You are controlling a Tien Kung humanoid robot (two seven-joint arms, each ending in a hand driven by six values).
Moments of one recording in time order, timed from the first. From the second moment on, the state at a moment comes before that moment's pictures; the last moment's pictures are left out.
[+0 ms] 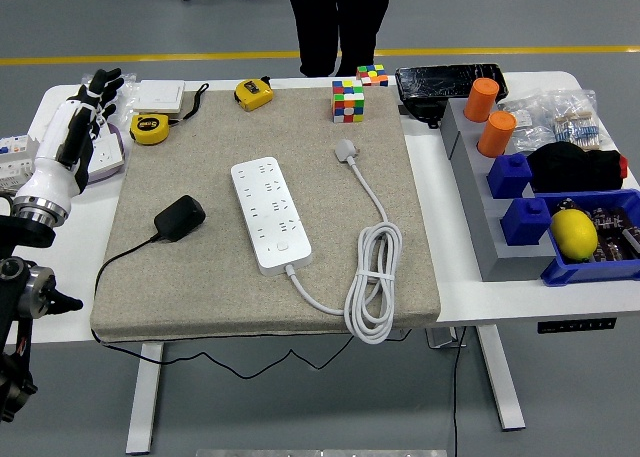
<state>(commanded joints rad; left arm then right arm) -0.16 0.04 -1.69 -1.43 1.31 -0.08 -0.01 0.00 -0.10 1.63 0.18 -1.19 -0.11 -0.01</state>
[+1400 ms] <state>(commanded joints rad) 0.01 0.00 -1.75 -1.53 1.28 -0.03 -0.02 0.00 -0.08 1.65 0.18 -1.22 -0.11 -0.01</state>
